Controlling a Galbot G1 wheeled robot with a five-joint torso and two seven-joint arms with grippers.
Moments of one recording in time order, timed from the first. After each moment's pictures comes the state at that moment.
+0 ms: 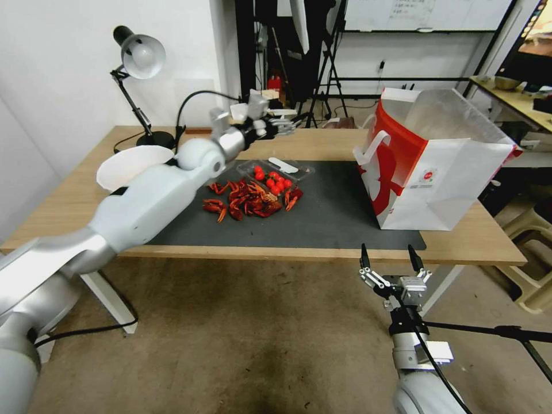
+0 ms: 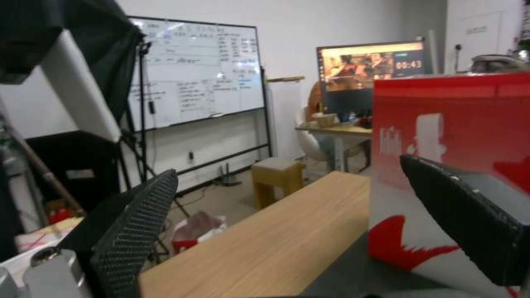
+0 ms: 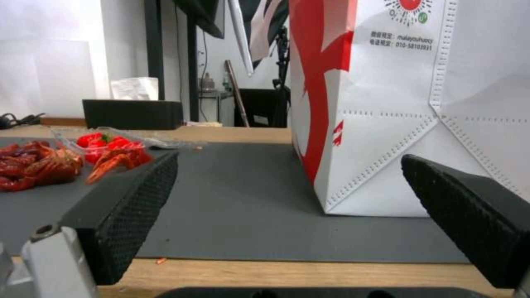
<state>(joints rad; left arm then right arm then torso) 0.08 -1.00 0.45 -1.26 -1.03 -0.08 0.29 -1.62 1.23 0.39 2.02 0.13 0.35 0.30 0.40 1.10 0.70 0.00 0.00</state>
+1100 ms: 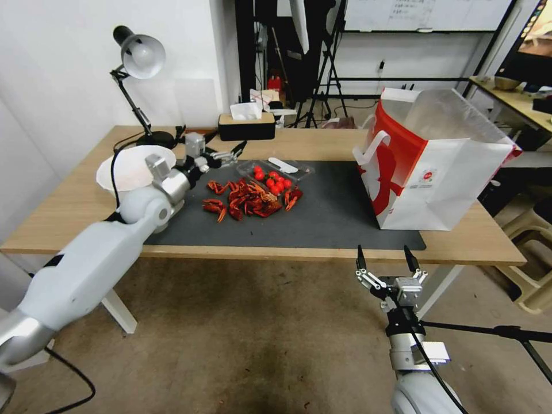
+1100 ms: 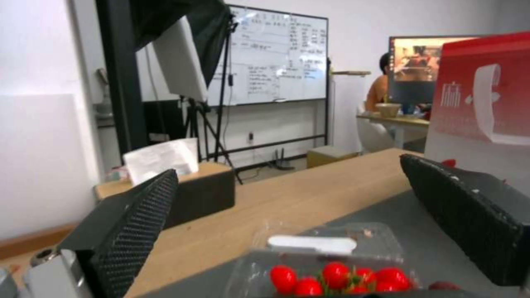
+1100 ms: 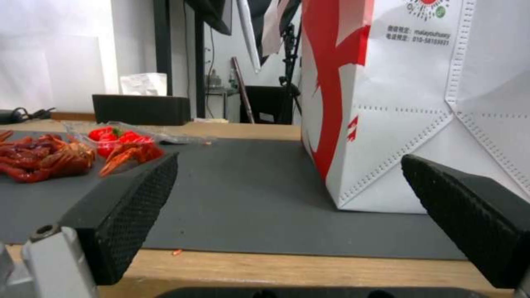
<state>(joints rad) 0.57 -0.82 0.05 -1.53 -0.93 -0.09 0.21 -1.62 1.23 0.37 2.01 0.12 0.34 0.29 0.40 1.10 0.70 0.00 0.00</state>
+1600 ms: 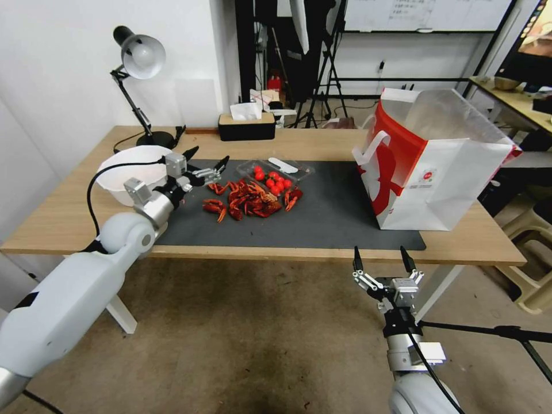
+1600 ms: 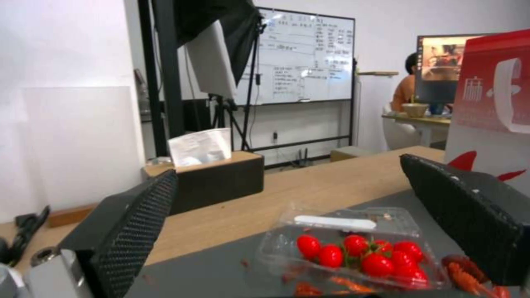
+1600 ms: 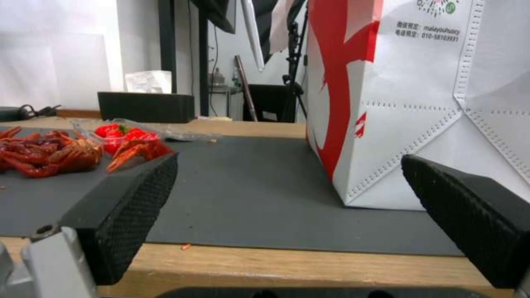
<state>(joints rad) 0.77 -0.79 -0.12 -1.64 -0.88 -0.10 0.16 -1.62 1.23 0.36 2.01 0.11 0.34 0.29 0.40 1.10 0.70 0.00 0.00</state>
